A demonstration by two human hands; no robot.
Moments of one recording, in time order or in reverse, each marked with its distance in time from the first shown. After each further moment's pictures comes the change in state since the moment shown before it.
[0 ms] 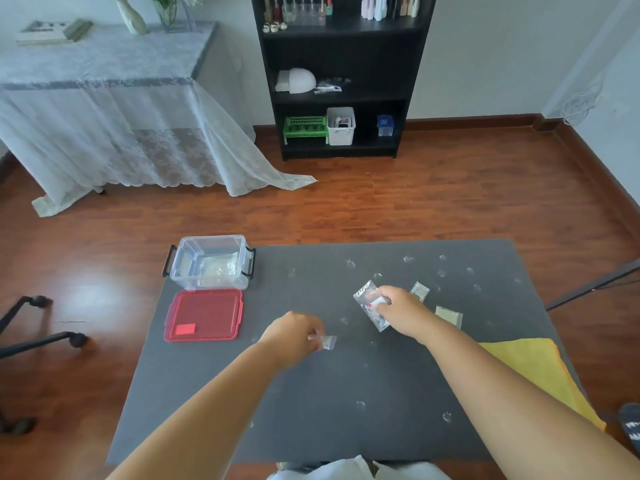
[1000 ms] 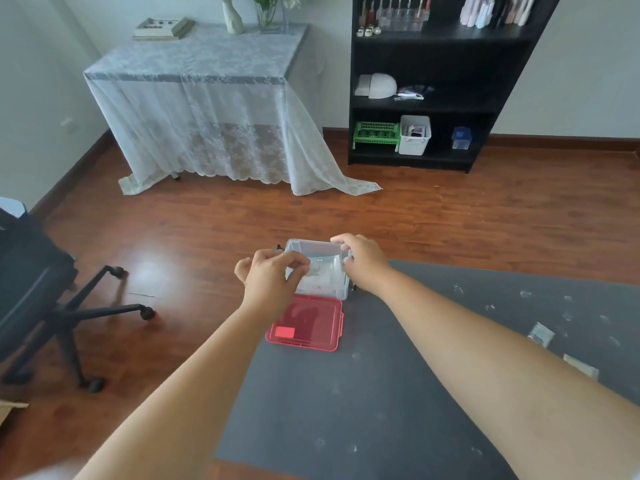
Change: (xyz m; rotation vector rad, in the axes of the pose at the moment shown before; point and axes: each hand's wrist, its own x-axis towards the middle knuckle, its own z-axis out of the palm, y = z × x) left_hand -0.046 -0.166 -0.137 -0.034 0.845 -0.148; right_hand 0.094 -0.242 0.128 -0.152 0.099 -0.459
